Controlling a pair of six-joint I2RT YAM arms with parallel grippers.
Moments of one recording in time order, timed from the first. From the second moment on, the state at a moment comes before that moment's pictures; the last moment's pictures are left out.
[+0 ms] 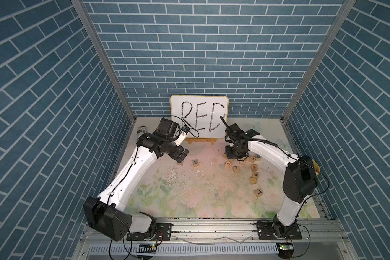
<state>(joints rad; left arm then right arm) -0.39 1.36 1.42 -1.04 0.04 0.31 0.65 1.85 1.54 -0.97 0.00 0.43</state>
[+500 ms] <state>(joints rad) -0.38 1.31 1.38 -1.06 0.04 0.30 0.76 2.22 1.87 -1.00 -0.05 0.44</state>
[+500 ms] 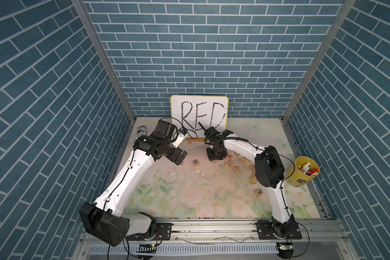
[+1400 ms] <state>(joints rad) -0.38 1.29 1.36 -1.07 0.04 0.30 0.80 2.34 1.99 -1.07 -0.01 0.43</state>
